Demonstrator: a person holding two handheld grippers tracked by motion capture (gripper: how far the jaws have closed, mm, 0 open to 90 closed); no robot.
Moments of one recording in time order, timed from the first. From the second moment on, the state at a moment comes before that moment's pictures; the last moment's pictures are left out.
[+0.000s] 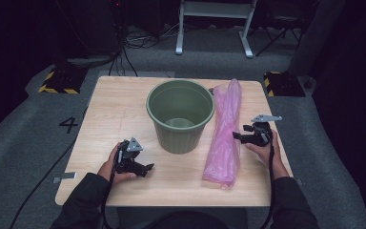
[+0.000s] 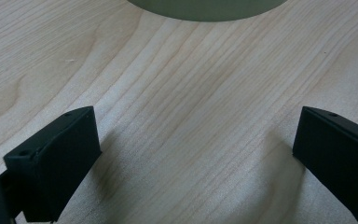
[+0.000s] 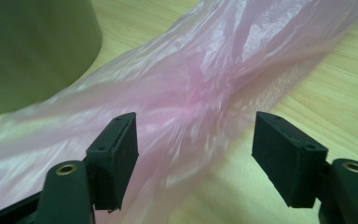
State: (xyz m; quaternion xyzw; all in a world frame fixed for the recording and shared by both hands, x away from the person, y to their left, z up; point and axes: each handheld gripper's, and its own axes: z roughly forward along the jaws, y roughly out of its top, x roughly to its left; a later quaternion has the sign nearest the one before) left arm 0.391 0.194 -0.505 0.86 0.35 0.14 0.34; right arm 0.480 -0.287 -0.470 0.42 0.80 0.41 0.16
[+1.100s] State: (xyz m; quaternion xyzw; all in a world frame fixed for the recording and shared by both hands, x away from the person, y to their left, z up) left arm 0.391 0.194 -0.505 0.86 0.35 0.14 0.34; right arm 0.385 -0.168 -0.488 0.17 0.90 0.41 0.06
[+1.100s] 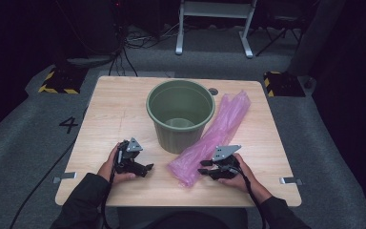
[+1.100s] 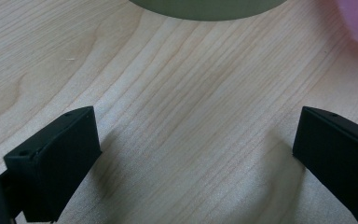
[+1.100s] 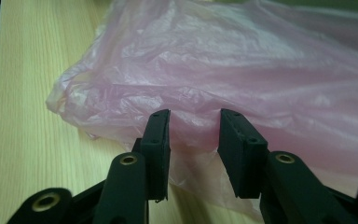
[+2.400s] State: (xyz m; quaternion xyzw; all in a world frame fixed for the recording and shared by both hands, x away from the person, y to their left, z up) left arm 0.391 0.195 -0.505 0.86 0.35 0.13 0.34; right arm 0.469 -0.214 -0.498 0.18 0.90 0.39 0.07
